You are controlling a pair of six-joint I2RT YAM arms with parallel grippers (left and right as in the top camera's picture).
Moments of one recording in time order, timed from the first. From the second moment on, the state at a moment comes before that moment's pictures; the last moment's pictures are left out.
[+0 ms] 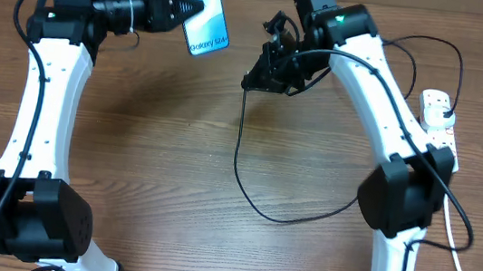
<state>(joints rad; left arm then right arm) 0.07 1.79 1.72 -0.48 1.14 -0.33 0.38 2.16 2.16 -1.32 -0.80 0.23</state>
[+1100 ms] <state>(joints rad) 0.06 1.79 1.72 -0.38 1.49 -0.55 0.41 2.02 2.16 -1.36 -1.19 -0.08</state>
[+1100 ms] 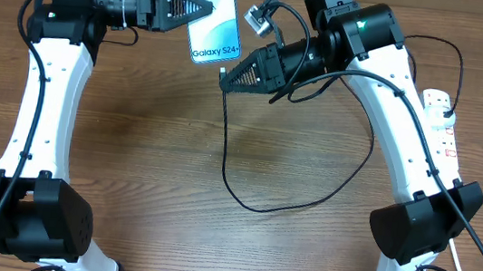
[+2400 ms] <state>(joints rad) 0.06 1.79 1.72 -0.39 1.53 -0.56 0.43 2.02 2.16 -1.27 -1.22 -0.03</state>
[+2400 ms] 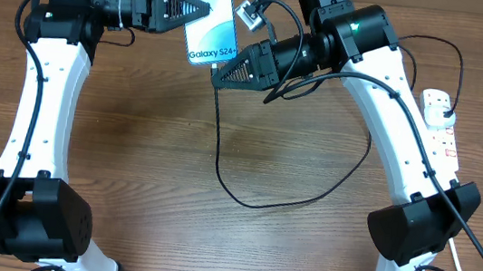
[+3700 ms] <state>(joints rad) 0.05 1.79 1.72 -0.39 1.52 -0.58 0.43 2.02 2.15 -1.27 -1.24 0.04</state>
